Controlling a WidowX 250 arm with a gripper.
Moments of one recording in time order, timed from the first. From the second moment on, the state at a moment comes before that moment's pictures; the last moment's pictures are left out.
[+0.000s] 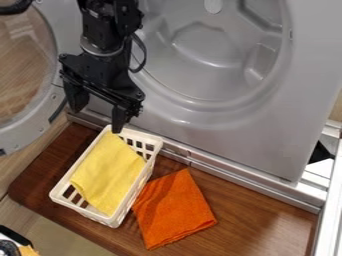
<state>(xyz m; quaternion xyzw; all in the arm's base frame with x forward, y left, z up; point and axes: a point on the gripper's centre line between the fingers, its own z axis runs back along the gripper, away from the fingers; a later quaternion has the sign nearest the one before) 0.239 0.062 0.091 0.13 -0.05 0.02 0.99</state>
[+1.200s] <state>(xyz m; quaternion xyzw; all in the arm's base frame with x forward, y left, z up) 0.232 -0.021 0.006 0.03 -0.06 -0.03 1.00</state>
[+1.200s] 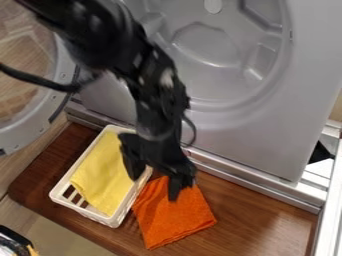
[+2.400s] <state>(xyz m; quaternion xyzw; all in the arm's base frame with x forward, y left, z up) 0.261 -0.040 -0.079 0.04 -0.03 -0.03 1.00</state>
